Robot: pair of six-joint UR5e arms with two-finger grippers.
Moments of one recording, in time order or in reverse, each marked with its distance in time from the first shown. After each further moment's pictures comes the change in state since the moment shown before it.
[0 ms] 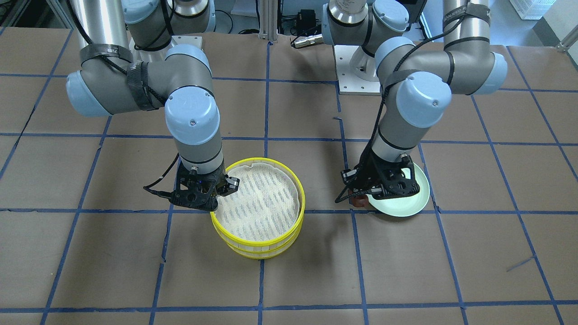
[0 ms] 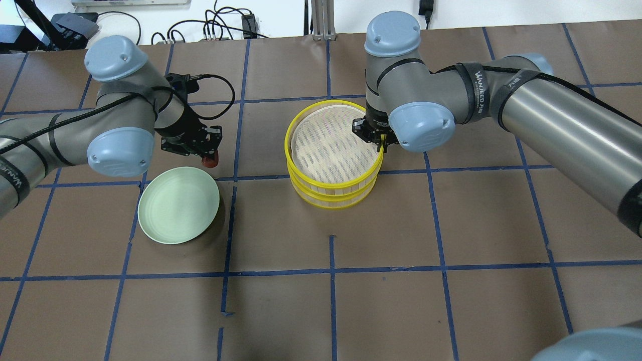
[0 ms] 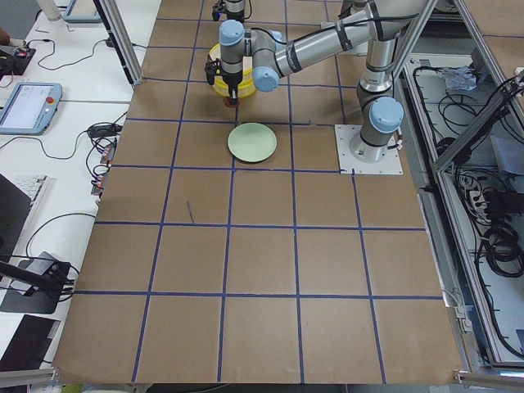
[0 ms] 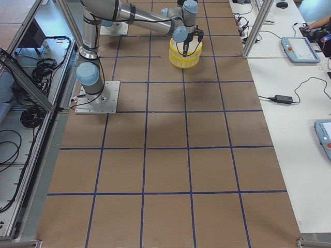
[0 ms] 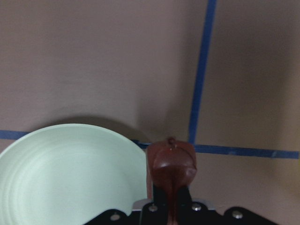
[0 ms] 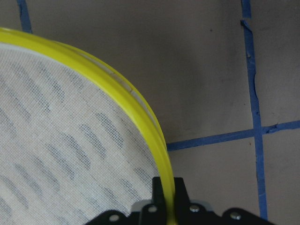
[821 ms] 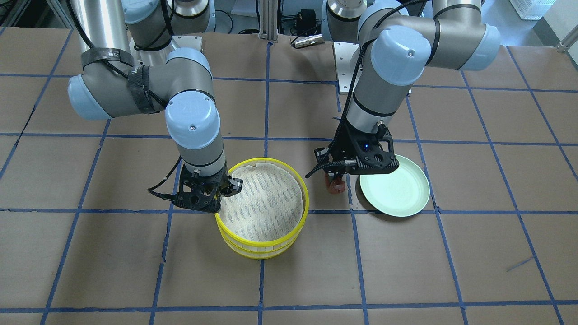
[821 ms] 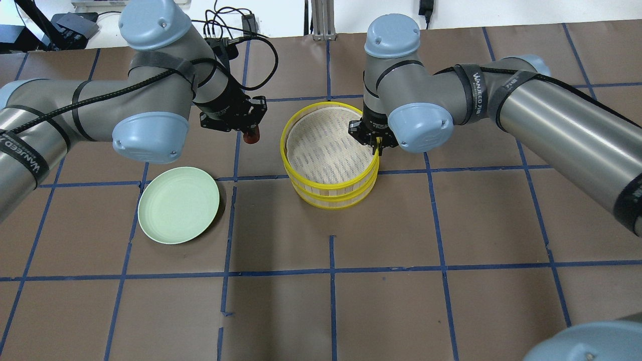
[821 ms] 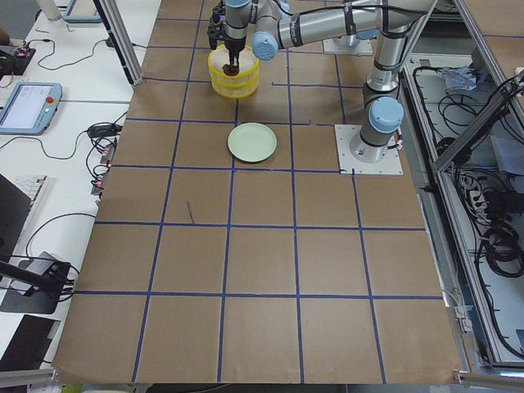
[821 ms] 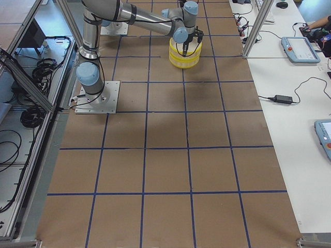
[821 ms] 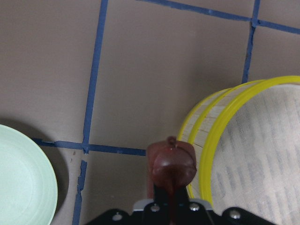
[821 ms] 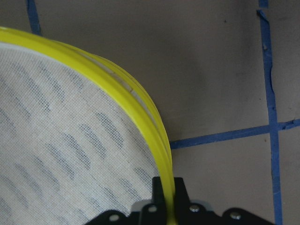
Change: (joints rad) left arm -0.085 0.077 0.060 -0.064 -0.052 -0.053; right arm 0.000 0.012 -0.005 0.001 0.026 0.000
